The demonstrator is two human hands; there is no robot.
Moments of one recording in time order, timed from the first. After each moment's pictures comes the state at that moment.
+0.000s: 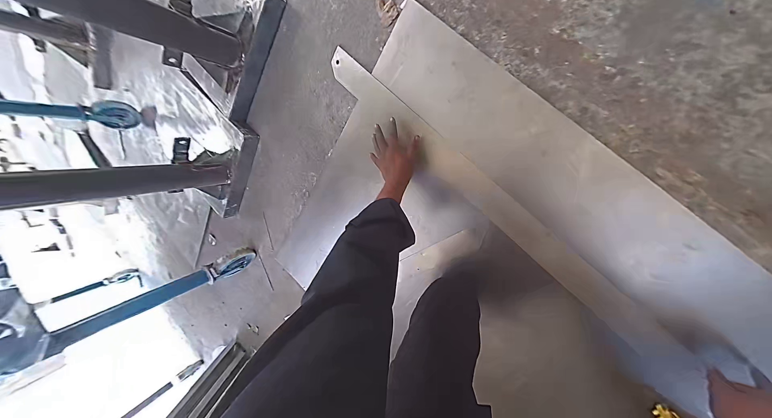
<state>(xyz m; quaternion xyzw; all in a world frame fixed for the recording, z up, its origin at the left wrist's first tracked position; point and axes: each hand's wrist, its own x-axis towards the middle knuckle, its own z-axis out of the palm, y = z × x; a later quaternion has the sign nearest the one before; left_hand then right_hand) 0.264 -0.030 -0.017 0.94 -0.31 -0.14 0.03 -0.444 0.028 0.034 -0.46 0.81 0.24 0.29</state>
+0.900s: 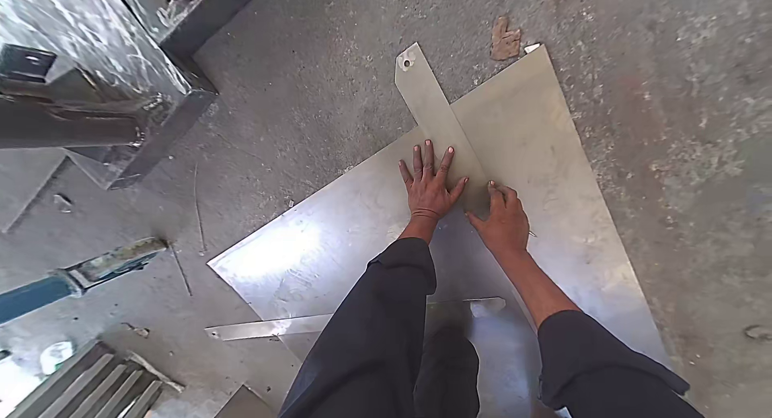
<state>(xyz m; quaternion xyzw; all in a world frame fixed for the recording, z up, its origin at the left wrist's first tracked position) 0.349 -0.030 -0.074 0.91 -0.39 -0.10 0.08 0.210 -0.127 -0.002 -0.85 0.43 0.16 0.27</state>
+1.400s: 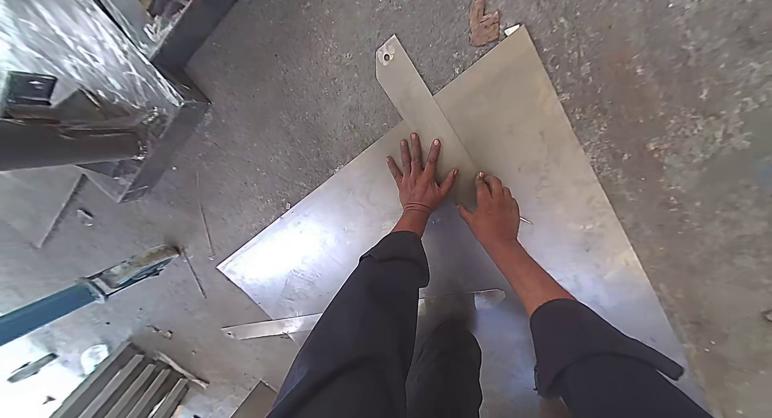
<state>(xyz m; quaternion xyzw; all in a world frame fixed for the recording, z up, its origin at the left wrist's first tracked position) 0.349 -0.031 -0.073 0.91 -0.39 -0.08 0.07 0.210 -0.125 -0.003 -0.86 0.40 0.18 0.26</state>
